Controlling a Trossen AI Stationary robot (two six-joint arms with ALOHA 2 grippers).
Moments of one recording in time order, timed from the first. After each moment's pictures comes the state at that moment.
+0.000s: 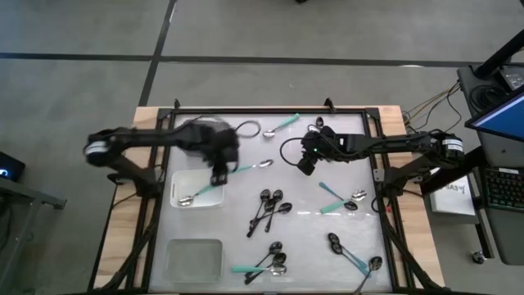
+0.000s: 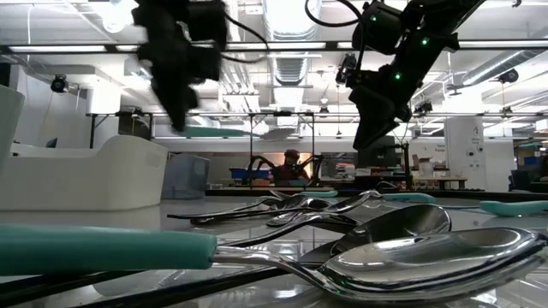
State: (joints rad) left arm 0.22 1.47 1.11 -0.94 0.14 0.05; right arm -0.23 1.39 0.85 -0.40 0.32 0.24
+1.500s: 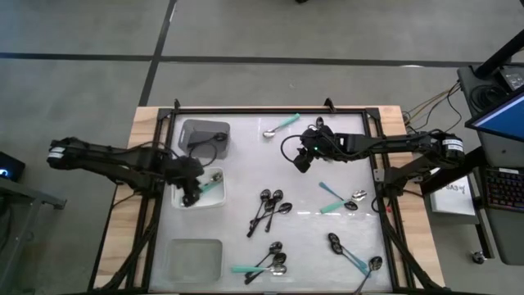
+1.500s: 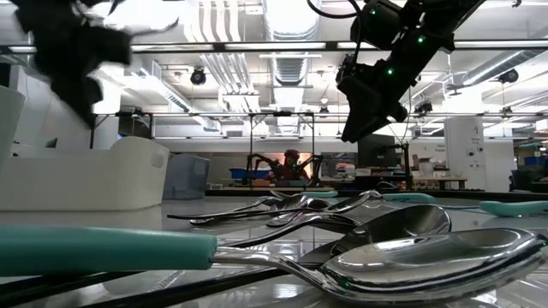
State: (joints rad) left arm -0.09 0.91 0.71 -0.89 -0.02 -0.55; right arm -0.23 1.39 0.85 -0.30 0.32 0.31
